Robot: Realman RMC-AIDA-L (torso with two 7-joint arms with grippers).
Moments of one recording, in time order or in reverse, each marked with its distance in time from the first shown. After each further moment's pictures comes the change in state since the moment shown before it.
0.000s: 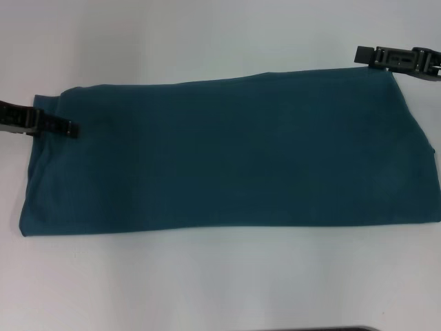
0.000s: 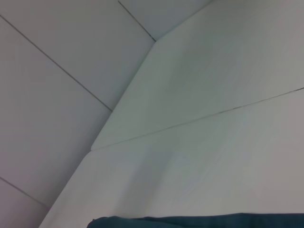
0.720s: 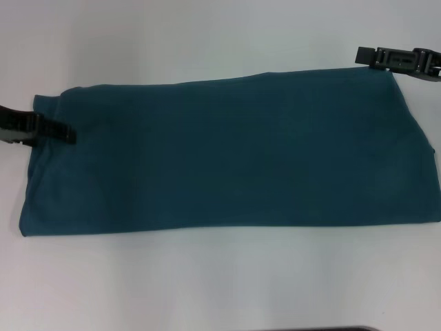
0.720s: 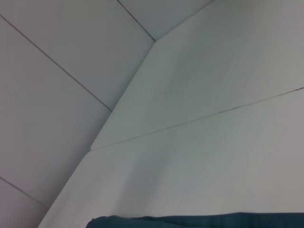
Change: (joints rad) left arm -0.025 0.003 0.002 0.051 0.064 -0.032 -0.099; right arm -0.002 0.000 0.000 0.002 0.000 0.001 -0.003
